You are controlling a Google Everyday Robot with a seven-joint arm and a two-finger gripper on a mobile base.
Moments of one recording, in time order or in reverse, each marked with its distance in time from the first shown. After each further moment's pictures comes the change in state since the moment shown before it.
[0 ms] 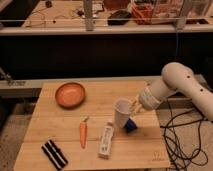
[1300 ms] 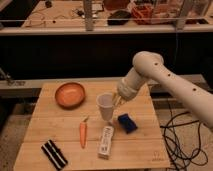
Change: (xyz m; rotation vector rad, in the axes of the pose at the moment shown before) arm -0.034 -0.082 0.033 -0.084 0.041 -0.128
